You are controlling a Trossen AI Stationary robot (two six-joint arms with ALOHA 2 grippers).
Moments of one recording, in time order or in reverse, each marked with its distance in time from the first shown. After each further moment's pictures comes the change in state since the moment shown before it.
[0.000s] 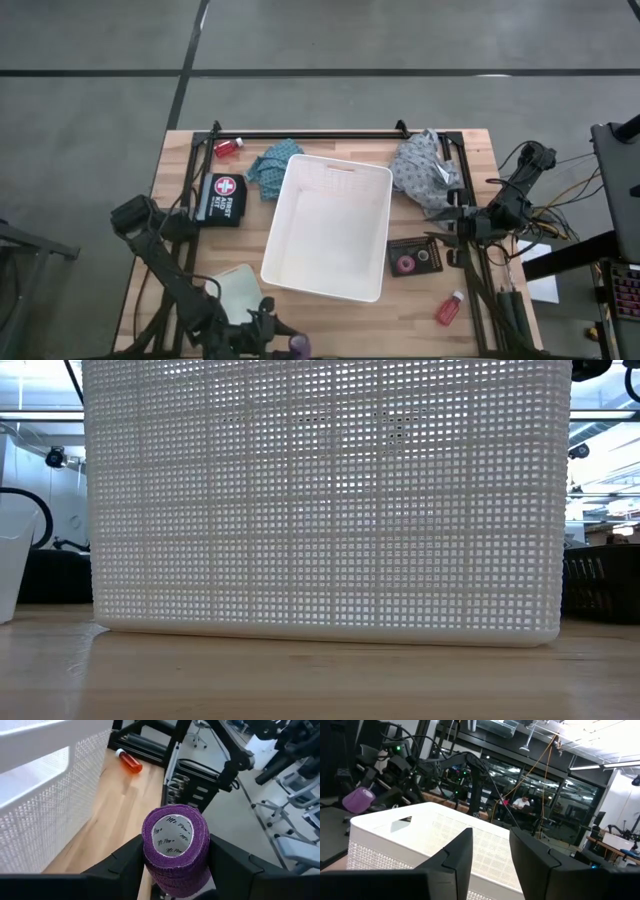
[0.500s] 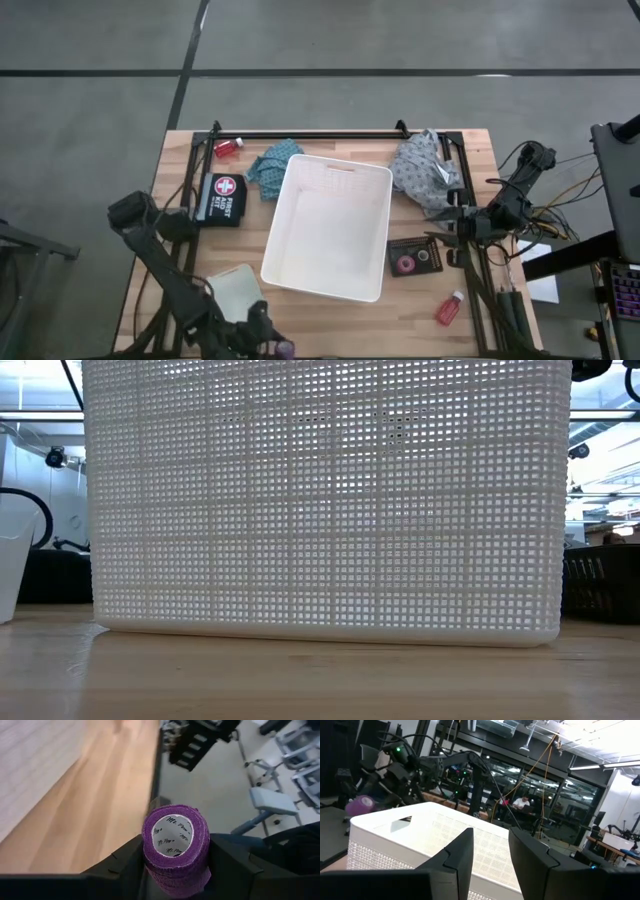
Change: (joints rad) left arm -0.005 -0.041 0.013 -0.235 0.226 -0.178; right arm 0.000 0.000 0.000 0.000 0.000 0.000
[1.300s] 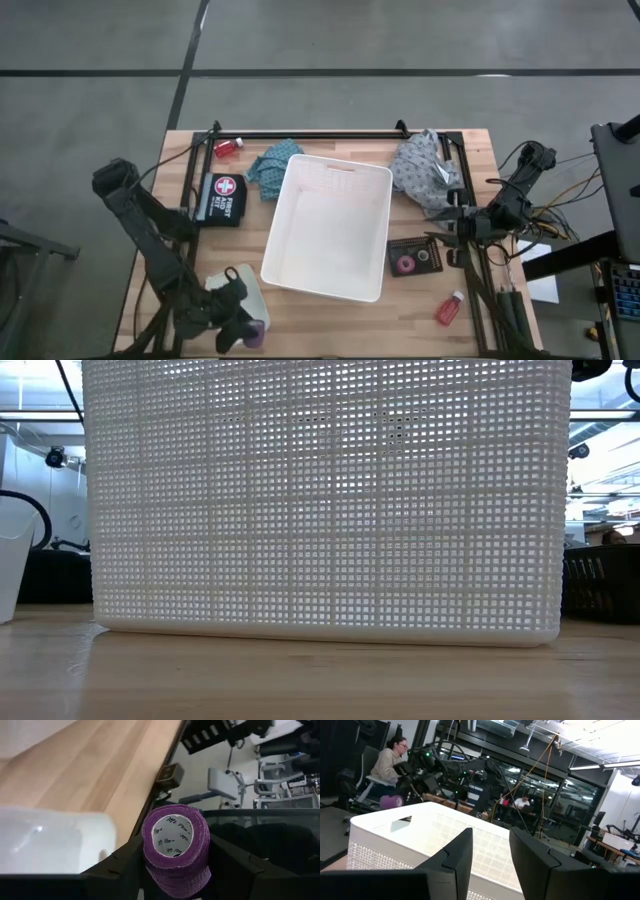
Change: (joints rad) left arm -0.018 -0.363 -0.291 -0.081 0.157 -0.485; right arm 0.000 0.000 0.000 0.000 0.000 0.000
